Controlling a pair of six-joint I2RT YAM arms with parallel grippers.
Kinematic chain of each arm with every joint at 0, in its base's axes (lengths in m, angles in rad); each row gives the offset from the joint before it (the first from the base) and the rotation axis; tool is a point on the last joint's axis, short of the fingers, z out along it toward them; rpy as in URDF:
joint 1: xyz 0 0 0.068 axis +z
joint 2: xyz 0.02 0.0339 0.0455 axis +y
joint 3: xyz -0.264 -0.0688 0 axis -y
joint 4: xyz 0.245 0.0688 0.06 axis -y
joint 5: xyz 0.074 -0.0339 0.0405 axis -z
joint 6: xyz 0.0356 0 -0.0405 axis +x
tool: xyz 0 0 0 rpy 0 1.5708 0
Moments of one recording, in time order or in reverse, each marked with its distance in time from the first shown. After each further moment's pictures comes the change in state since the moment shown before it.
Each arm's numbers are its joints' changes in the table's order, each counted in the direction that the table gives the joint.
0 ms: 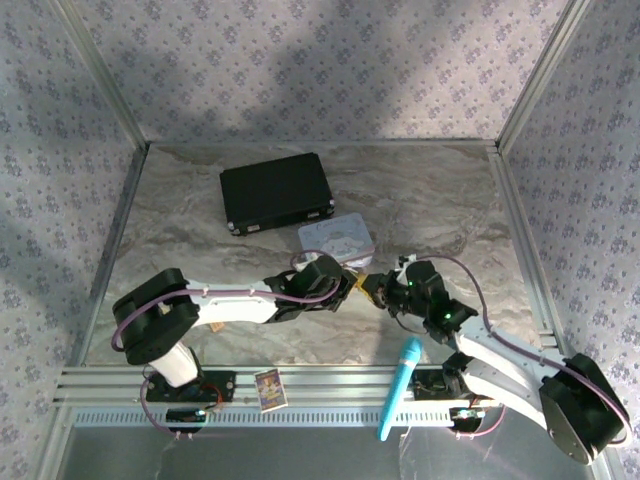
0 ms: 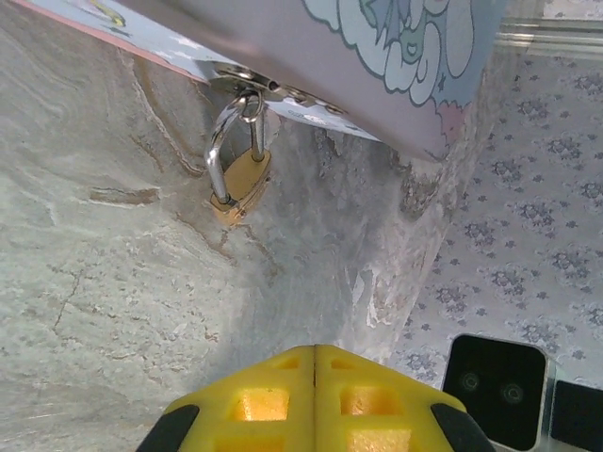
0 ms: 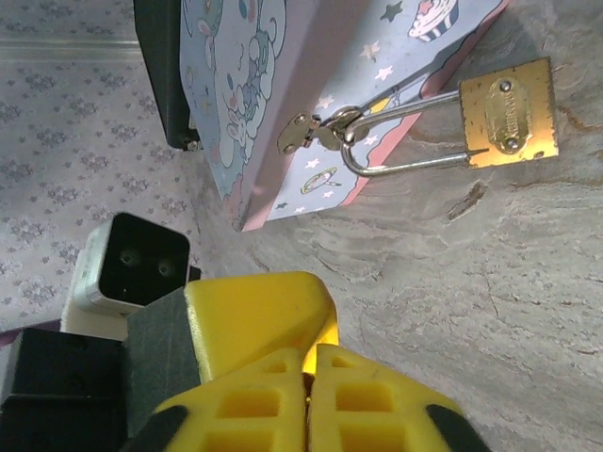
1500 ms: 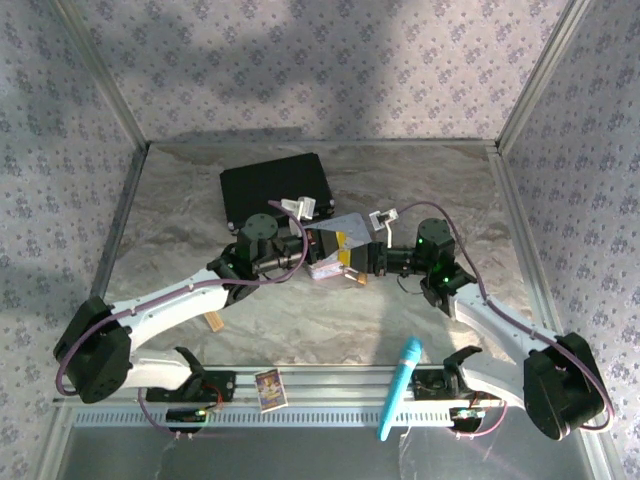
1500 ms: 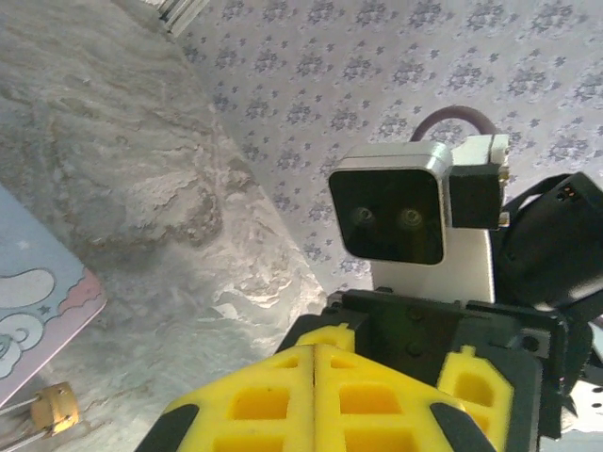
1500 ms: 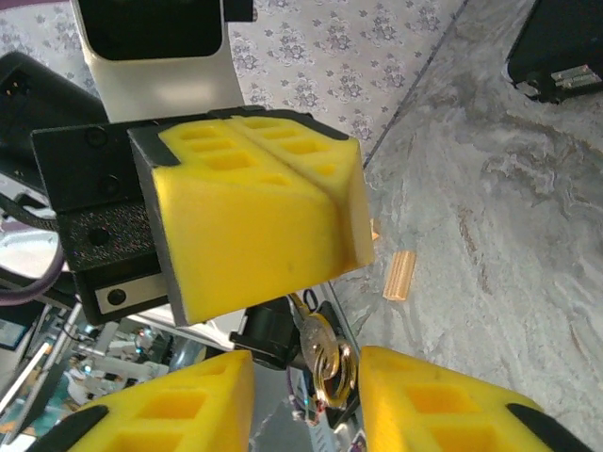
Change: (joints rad) left arm 0.277 -0.327 -0.029 0.183 0.492 0.898; right arm -0.149 0.174 0.280 0.249 -0.628 -0.486
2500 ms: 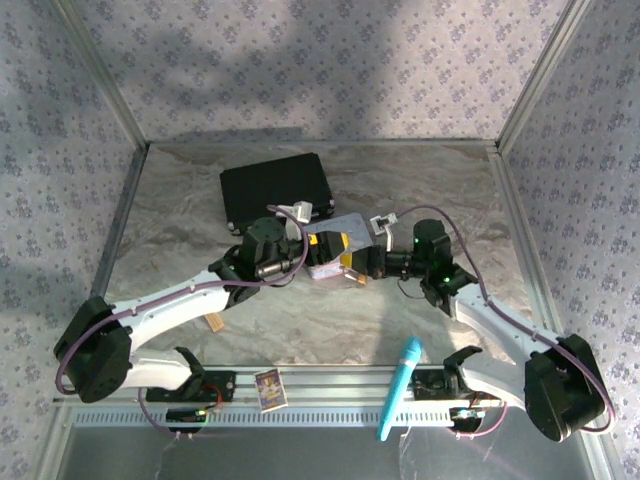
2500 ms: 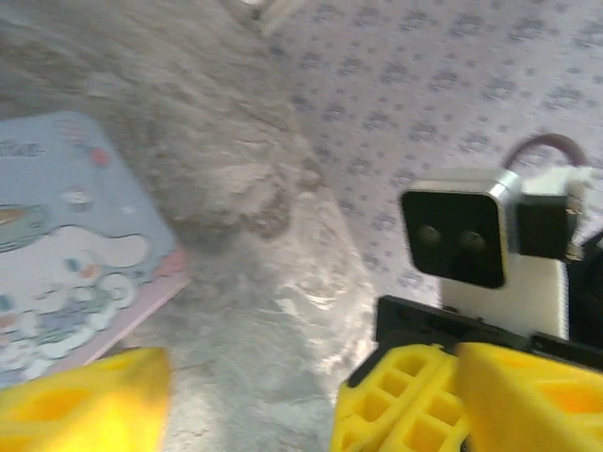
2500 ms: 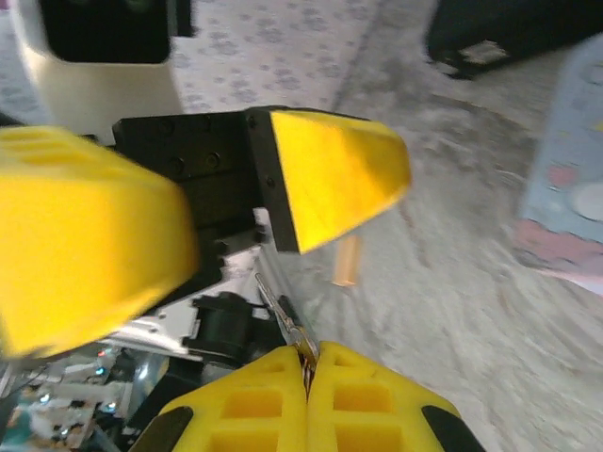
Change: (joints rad) left arm -0.025 0.000 -0.006 -0.153 -0.200 -0.039; right arm -0.008 -0.014 0.016 -0.253 0.107 -0.114
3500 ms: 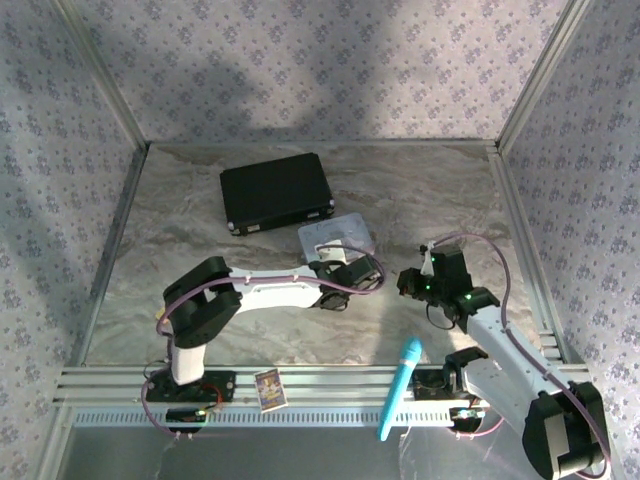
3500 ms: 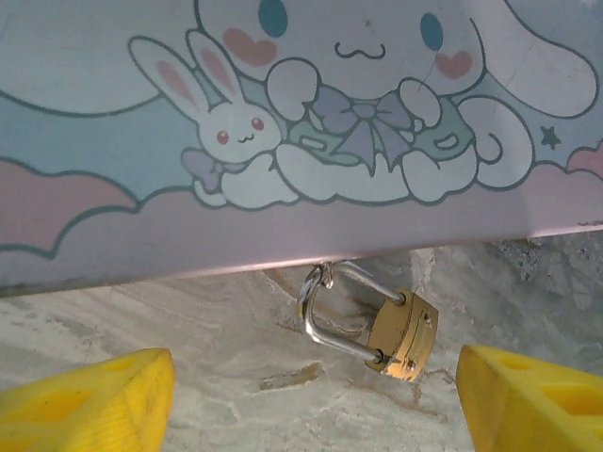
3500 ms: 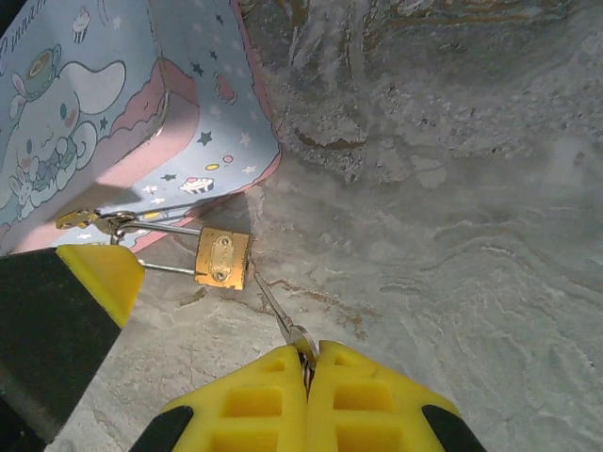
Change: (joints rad) left arm -0.313 0.605 0.471 -0.663 -0.675 -0.426; right arm -0.170 -0.212 -0.134 -0.544 0.587 -0.203
